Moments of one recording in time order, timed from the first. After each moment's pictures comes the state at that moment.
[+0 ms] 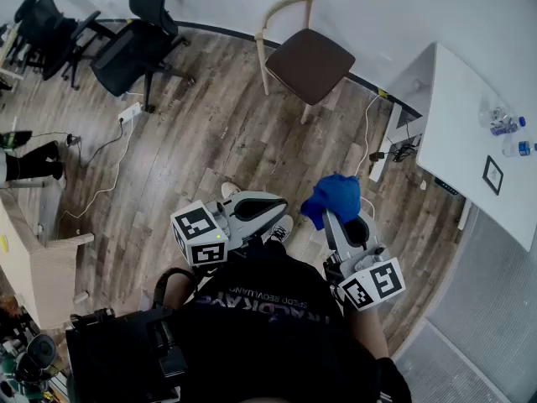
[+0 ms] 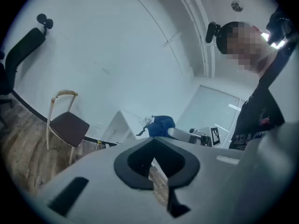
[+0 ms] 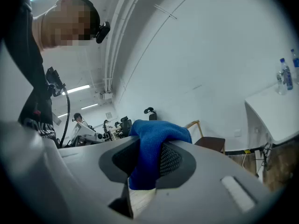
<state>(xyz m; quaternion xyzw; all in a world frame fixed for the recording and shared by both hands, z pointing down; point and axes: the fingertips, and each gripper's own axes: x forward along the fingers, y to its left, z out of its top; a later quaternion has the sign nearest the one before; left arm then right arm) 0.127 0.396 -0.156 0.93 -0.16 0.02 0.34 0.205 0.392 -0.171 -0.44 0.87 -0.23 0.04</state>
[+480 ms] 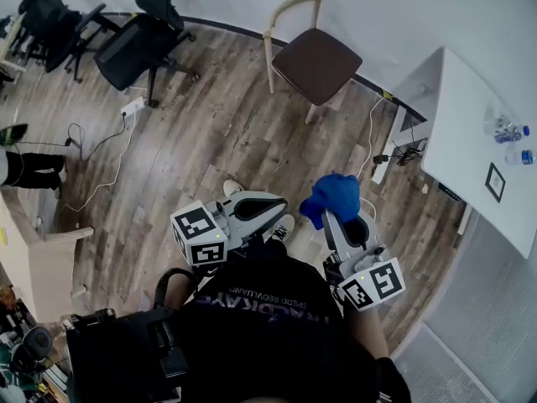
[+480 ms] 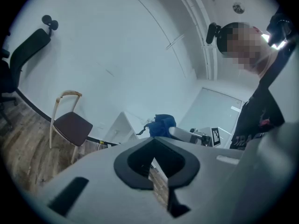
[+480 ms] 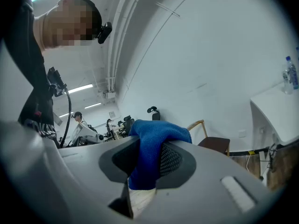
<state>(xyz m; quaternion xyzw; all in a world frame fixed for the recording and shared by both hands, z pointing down) 0.114 0.392 -0.151 0.92 -0.18 0.01 0.34 0.190 0.385 -0.171 -0.42 0.88 -0.23 0.03</state>
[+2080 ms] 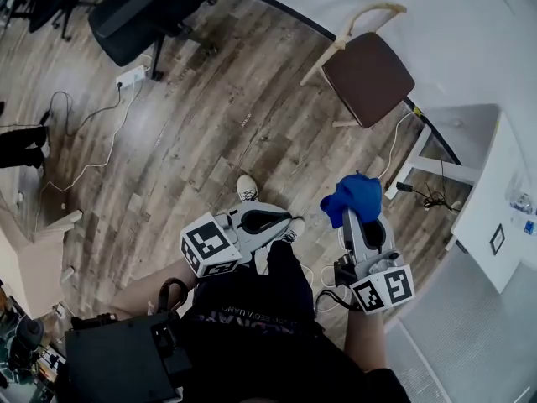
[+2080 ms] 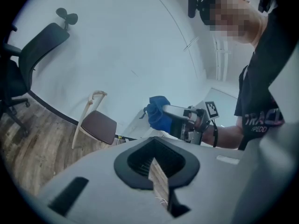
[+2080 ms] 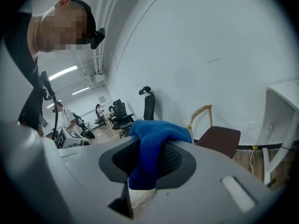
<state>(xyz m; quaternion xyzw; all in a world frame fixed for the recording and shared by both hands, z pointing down) -0.091 0.248 -0.047 0.91 -0.19 0.05 0.36 -0.002 0.187 -0.095 -0.44 0.85 -0.27 -0.07</state>
